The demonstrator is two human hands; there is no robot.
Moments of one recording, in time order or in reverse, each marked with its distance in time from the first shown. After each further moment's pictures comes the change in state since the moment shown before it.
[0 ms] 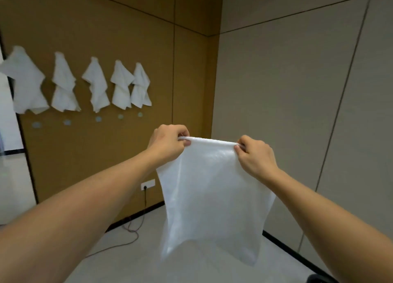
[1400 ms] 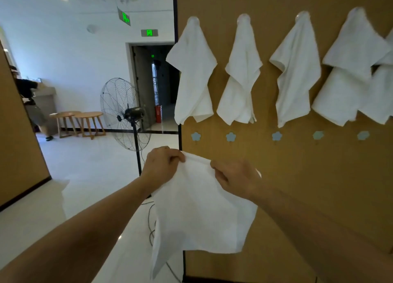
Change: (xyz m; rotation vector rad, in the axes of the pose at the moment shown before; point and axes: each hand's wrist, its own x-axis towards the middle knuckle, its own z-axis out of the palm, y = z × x) left_hand 0.224 -0.843 -0.195 0.499 0.324 -0.549; right_hand 0.411 -0.605 0.747 0.627 -0.067 -1.166
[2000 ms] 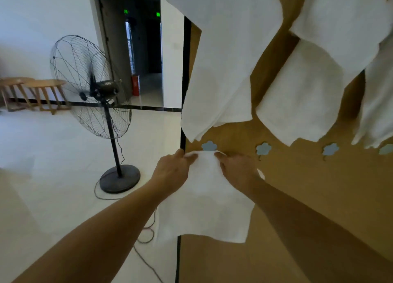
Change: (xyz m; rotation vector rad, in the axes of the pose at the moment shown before) left_hand 0.200 -0.175 0.178 0.327 -0.277 0.245; right_hand 0.139 0.154 0.238 -0.272 -0.283 0.323
